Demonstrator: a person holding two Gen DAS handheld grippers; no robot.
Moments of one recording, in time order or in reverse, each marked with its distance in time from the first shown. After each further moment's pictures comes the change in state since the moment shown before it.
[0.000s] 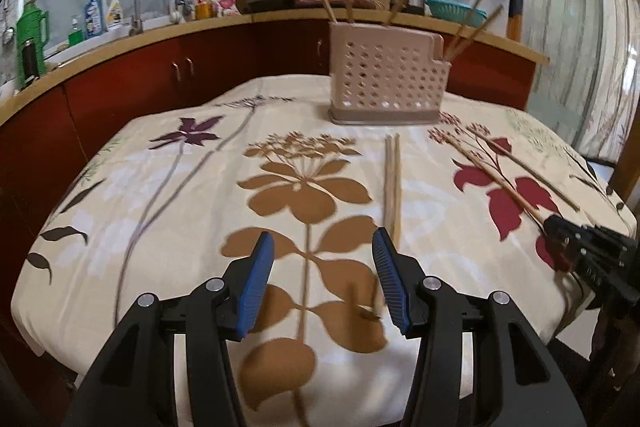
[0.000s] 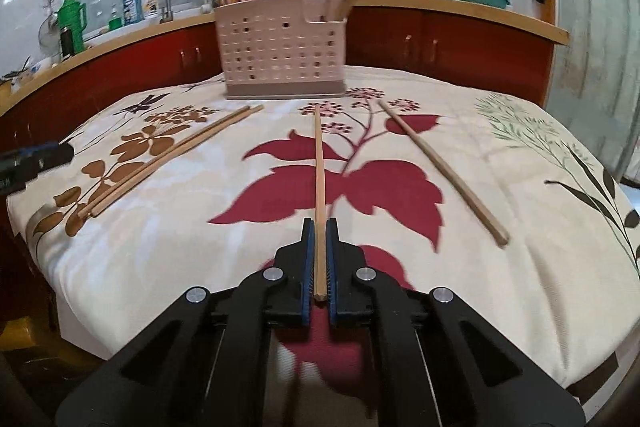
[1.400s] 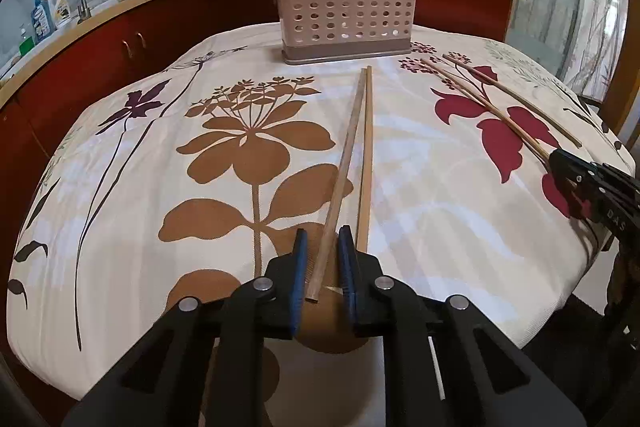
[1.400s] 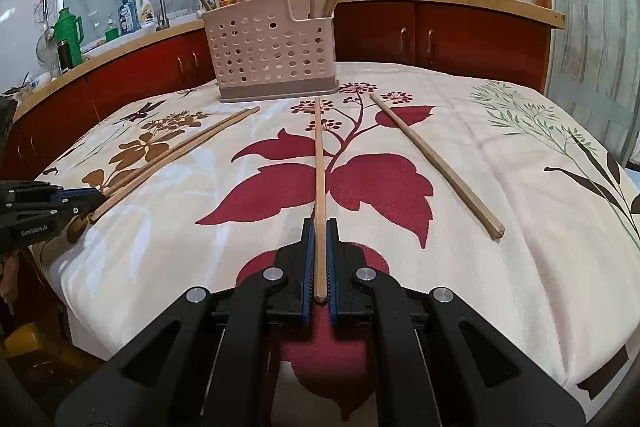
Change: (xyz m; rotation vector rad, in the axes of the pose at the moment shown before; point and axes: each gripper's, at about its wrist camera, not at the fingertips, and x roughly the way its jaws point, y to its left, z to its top) left arm 0.042 -0.019 -0.003 0.124 0.198 -0.067; right arm 0.004 -0.009 0.000 0.041 0.008 0.033
